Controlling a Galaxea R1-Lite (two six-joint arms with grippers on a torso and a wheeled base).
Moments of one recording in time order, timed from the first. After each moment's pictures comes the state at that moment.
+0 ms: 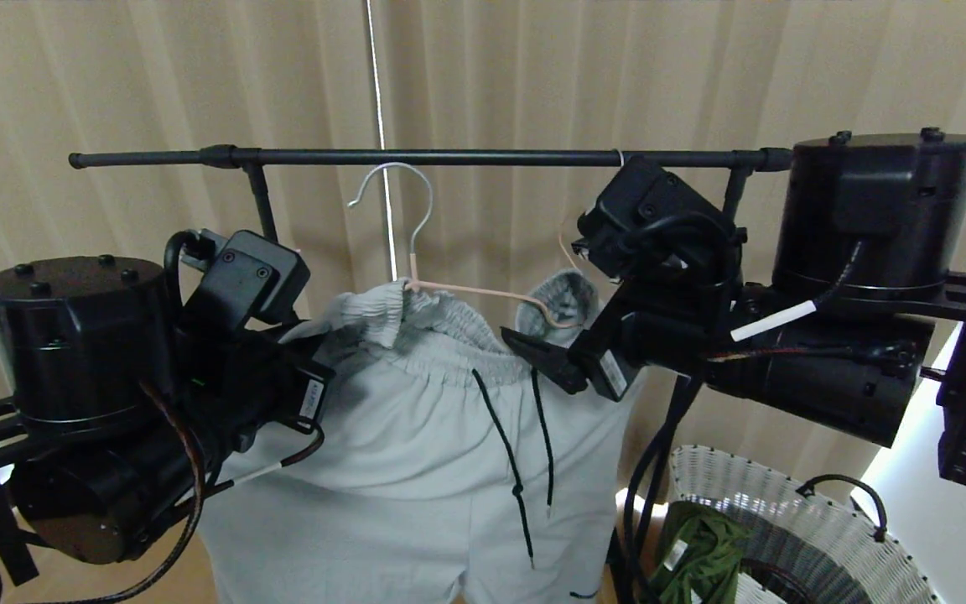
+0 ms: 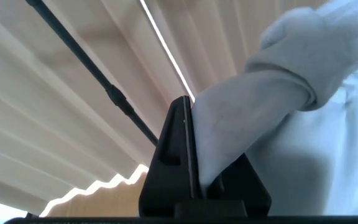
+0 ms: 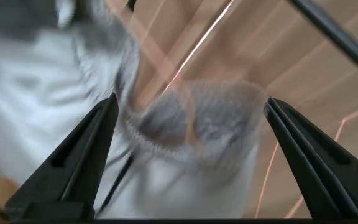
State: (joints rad) left arm -0.60 1.48 -0.65 -0.62 0.46 0.32; right arm 0.79 1.66 -1.07 -0.39 -0.11 -0.42
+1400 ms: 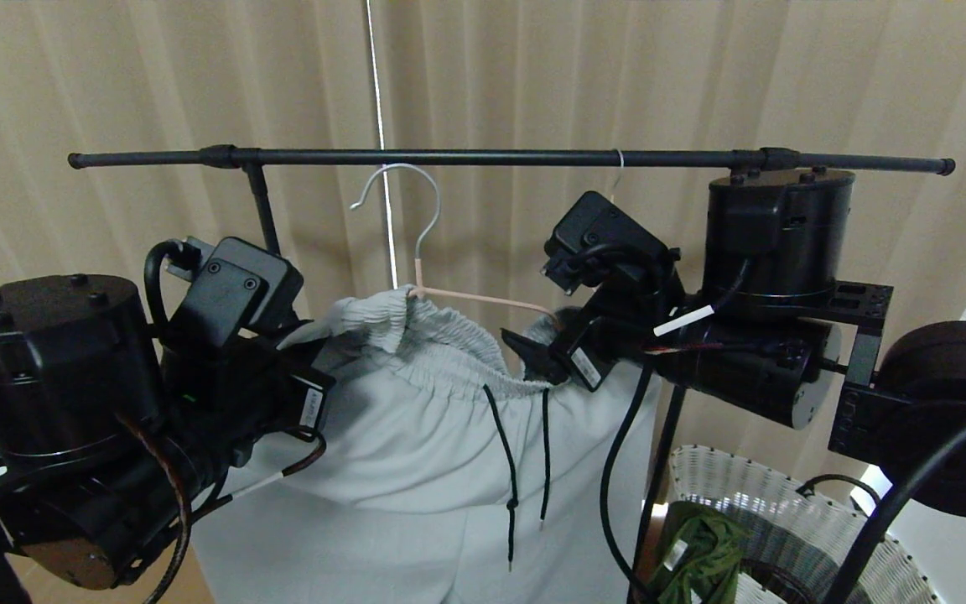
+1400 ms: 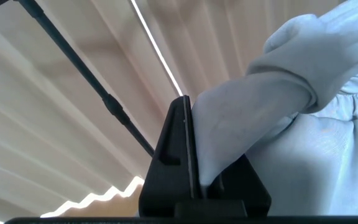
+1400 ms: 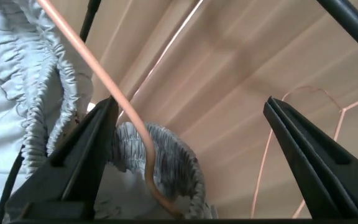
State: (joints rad) left arm -0.63 1.47 -0.59 -0.74 0.46 0.33; right arm 0.74 1.76 -1.10 -0.43 -0.16 -0.46
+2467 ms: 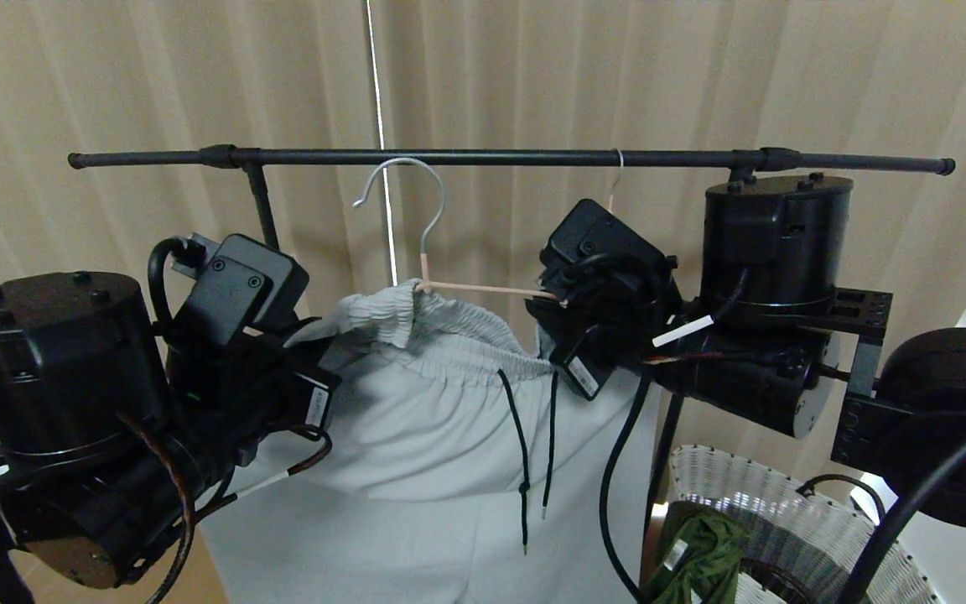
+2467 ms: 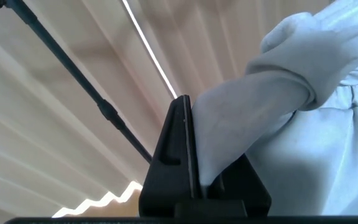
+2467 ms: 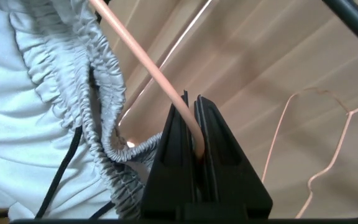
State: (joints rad) left arm -0.63 1.47 -0.59 -0.74 0.46 0.33; right arm 0.74 1.75 -1.08 -0.43 -0.15 -0.46
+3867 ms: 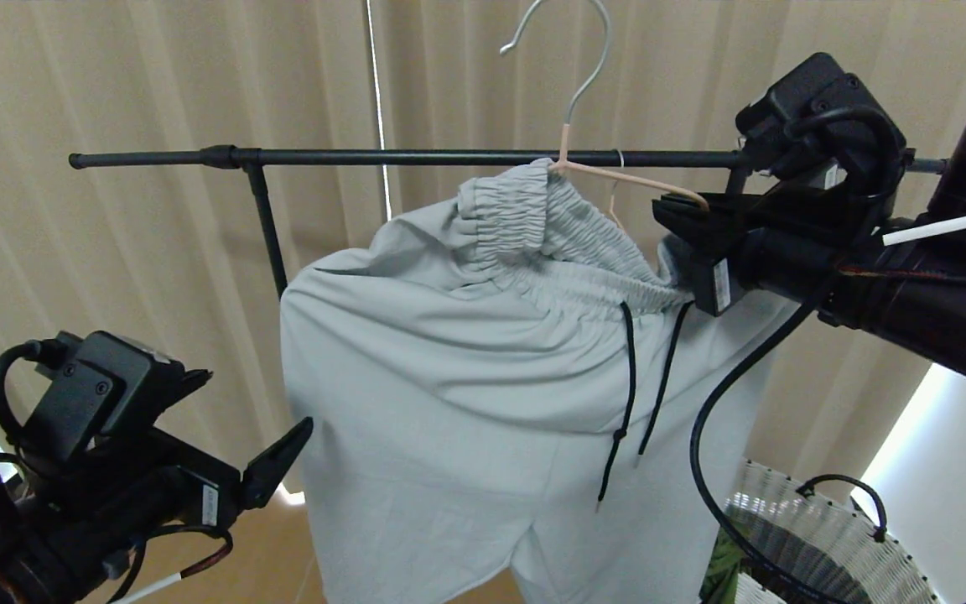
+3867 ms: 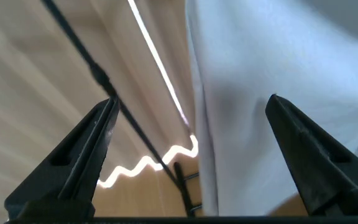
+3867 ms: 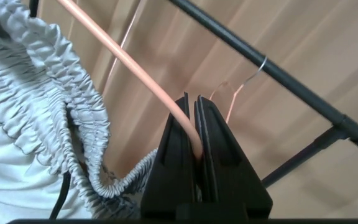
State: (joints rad) left arm -0.49 1.29 -0.29 -0.82 0.24 0.27; right arm 0.61 1.53 -1.01 -0.49 -0.18 -0.42
